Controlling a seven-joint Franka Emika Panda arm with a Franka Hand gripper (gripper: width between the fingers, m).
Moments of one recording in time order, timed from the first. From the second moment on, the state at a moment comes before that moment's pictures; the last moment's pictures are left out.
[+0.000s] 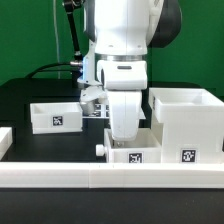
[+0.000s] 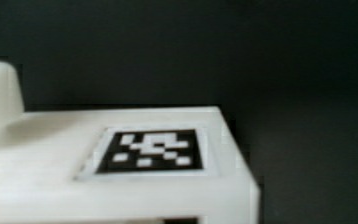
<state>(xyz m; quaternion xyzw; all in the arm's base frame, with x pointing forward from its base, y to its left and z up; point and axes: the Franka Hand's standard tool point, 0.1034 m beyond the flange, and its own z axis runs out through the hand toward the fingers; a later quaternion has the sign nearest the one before) 0.545 -0.004 0.010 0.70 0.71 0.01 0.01</state>
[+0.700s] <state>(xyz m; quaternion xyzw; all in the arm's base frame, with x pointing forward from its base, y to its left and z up) 0.547 0.001 0.010 0.72 0.69 0.03 0.02</state>
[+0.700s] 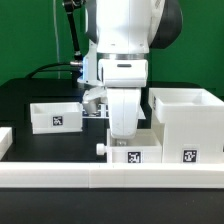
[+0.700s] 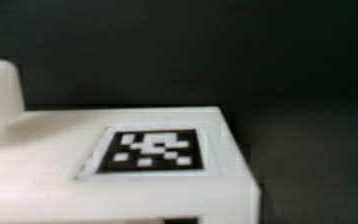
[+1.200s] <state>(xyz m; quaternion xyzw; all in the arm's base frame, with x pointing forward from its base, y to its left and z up) 0.547 -0.003 0.009 0.72 0.69 0.03 0.02</state>
